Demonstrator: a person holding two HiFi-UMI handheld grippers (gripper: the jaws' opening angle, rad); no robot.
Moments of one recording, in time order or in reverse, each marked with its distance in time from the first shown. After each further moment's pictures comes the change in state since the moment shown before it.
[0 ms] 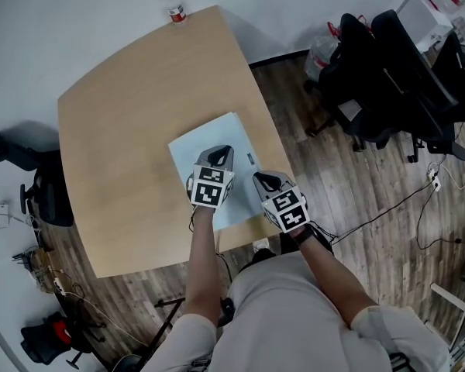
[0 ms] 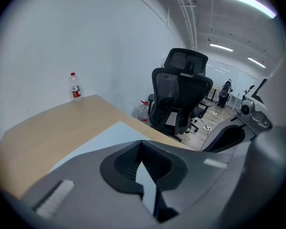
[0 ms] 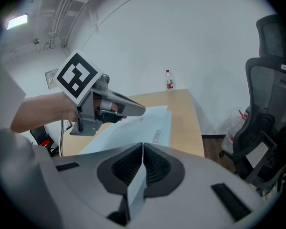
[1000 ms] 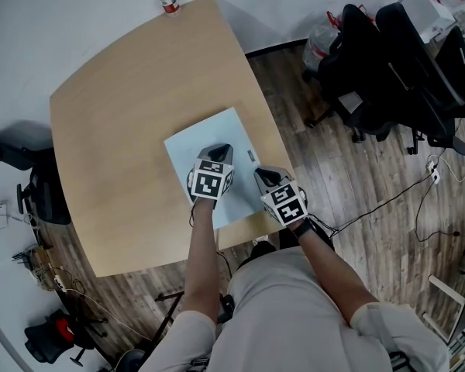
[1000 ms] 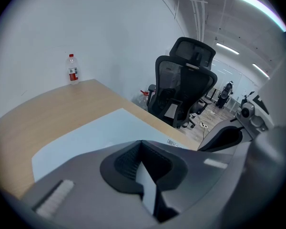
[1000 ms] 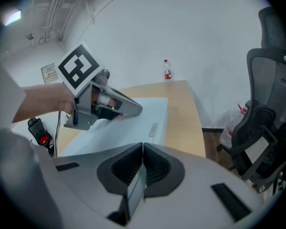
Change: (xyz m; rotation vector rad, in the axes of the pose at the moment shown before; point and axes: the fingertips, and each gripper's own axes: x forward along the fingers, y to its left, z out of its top) left arm 0.033 0.001 -0.037 -0.075 0.119 -0.048; right arm 0.021 -0.017 -0.032 0.003 0.087 -0.016
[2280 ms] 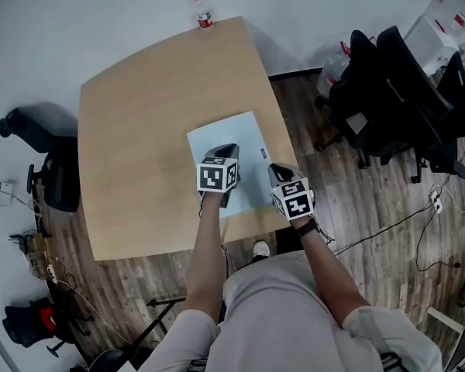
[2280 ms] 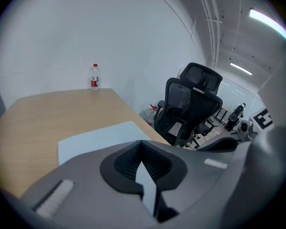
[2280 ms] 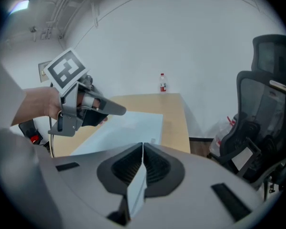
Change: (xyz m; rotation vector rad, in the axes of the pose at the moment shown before) left arm -0.070 -0.002 0.017 -0.197 -0.152 0.081; right arm -0.043 0.005 0.031 -0.035 -0.094 -0.113
